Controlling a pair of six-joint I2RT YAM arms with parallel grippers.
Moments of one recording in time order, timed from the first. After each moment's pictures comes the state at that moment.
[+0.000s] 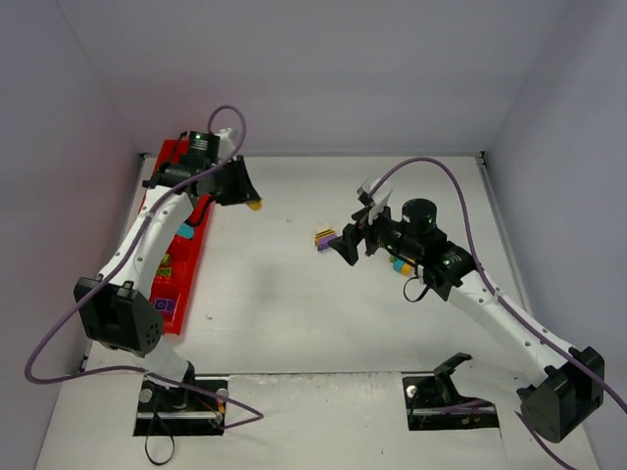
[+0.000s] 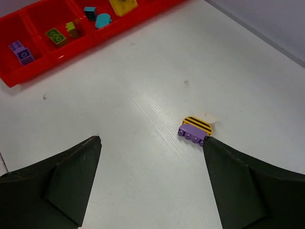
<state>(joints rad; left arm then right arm) -0.30 1.59 1.62 -0.82 0.31 -0.41 0.55 1.09 0.90 -0.08 -0.39 -0.07</state>
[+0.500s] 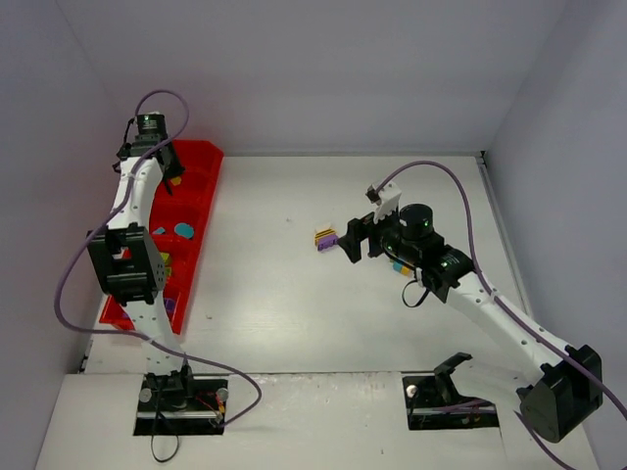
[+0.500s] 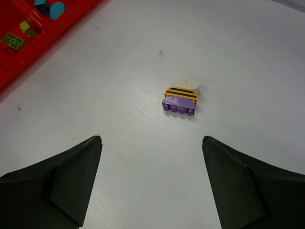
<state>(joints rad) 0.09 1.96 1.89 -0.72 -0.13 -0.27 0.54 1.09 0.85 -0.12 -0.18 0.08</state>
